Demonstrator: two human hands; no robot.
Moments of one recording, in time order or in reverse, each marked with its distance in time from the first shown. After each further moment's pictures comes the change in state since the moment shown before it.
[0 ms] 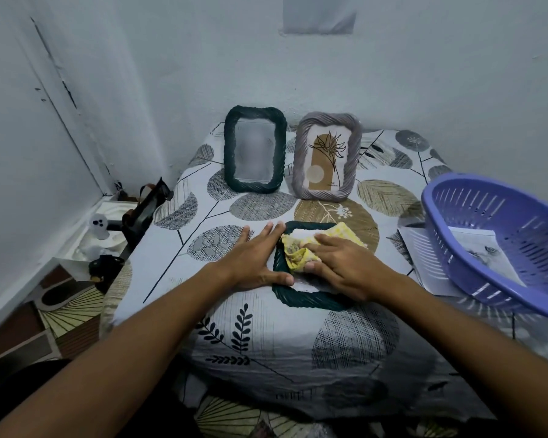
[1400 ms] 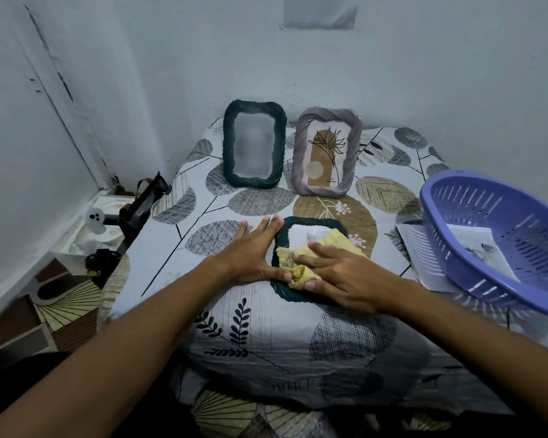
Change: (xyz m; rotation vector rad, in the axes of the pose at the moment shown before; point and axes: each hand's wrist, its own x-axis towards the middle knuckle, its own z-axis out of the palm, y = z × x) left_hand 0.002 -0.001 -0.001 0.014 0.014 -0.007; right_hand -0.017 -0.011 0.001 -0.057 -0.076 -0.162
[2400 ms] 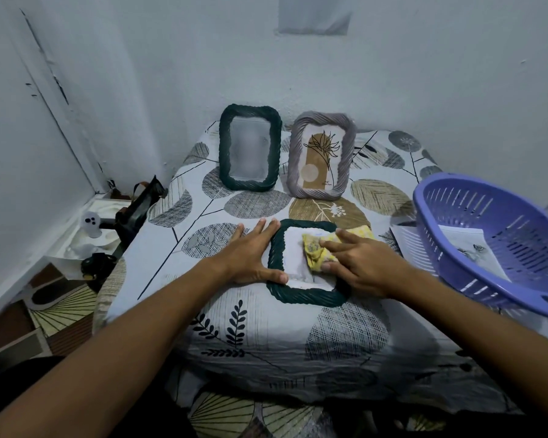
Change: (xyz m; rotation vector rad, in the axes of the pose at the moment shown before) left_hand 0.000 -0.002 0.001 -0.022 -0.001 0.007; right_hand -0.009 0.030 -0.008 -0.181 0.056 0.213
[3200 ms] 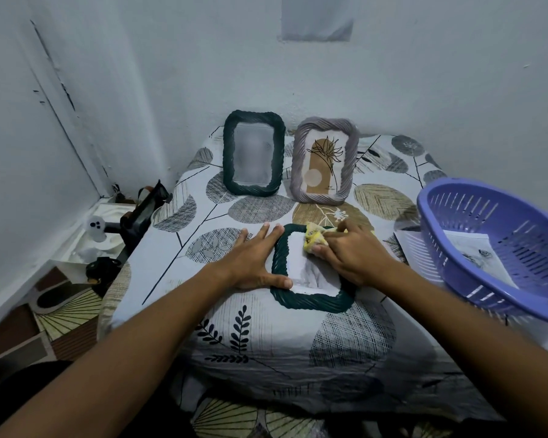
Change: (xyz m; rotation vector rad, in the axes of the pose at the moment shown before) left_hand -0.001 0.006 -0.002 0.008 -0.002 -0.029; right_hand 0.036 0.002 0.012 -0.032 0.091 0.164
